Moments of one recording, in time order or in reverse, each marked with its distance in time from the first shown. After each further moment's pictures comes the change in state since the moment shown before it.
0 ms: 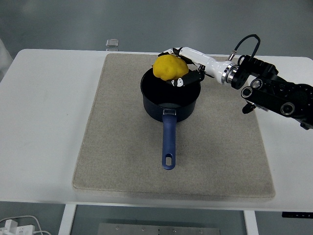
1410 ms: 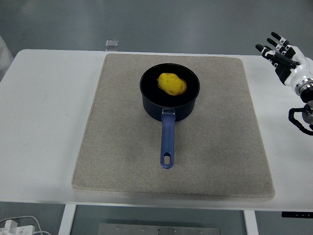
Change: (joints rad) left arm 0.001 0.000 0.000 0.000 0.000 0.000 0.000; right arm -0.380 -0.200 0.528 -0.050 0.803 -0.032 0.005
